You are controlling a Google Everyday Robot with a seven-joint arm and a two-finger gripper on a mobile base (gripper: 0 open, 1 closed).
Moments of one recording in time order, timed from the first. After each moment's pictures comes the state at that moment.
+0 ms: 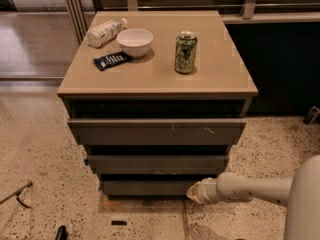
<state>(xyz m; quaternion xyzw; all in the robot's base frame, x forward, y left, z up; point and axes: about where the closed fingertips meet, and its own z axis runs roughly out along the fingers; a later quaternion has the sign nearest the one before) 0.523 -0.139 0.326 -0.52 0.80 0.12 0.26</state>
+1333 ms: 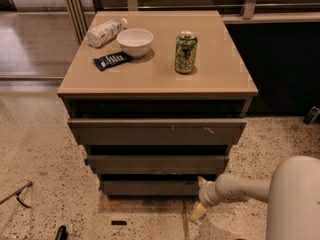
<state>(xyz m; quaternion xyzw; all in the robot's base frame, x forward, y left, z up) 0.532 -0.159 0.256 -0.56 0.78 0.12 0.23</state>
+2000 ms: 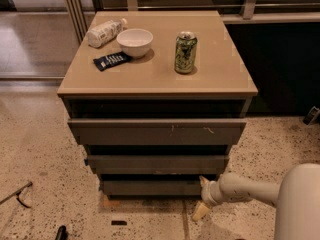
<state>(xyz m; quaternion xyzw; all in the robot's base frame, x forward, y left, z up) 0.535 -0.163 0.258 -0.56 0.78 0.14 0.24</state>
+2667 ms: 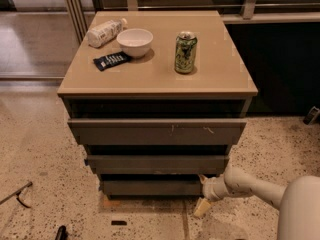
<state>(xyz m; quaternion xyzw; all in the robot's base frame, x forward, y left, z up) 0.551 -0.168 0.252 -0.58 0.75 0.19 0.26</state>
